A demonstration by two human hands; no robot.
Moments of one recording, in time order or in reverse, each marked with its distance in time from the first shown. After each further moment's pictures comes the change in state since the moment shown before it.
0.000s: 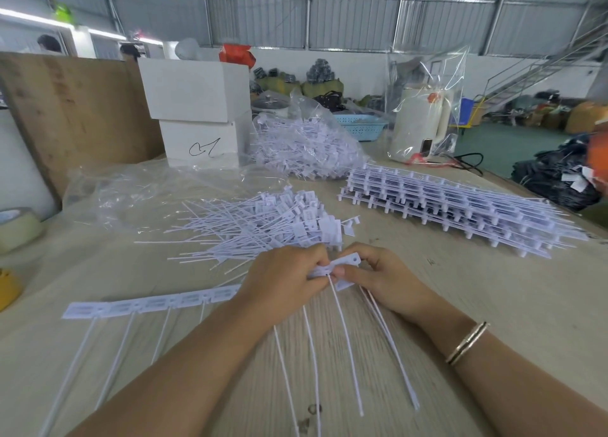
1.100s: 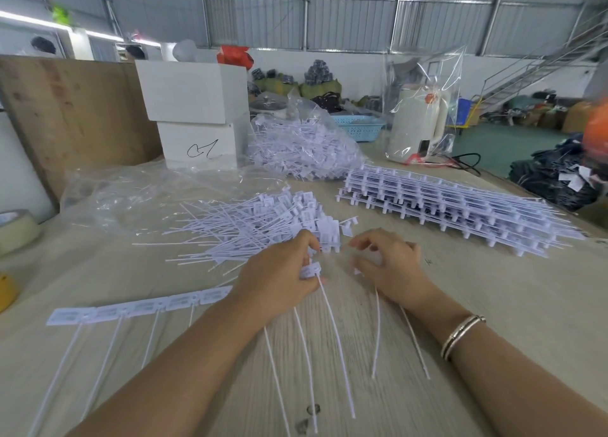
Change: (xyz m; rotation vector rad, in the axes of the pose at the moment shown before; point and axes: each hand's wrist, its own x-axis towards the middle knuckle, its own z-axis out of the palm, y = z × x) left_hand 0.001 -0.004 -0.005 -0.148 -0.060 -0.123; right_hand 0.004 0.000 -0.012 -0.768 0.255 0.033
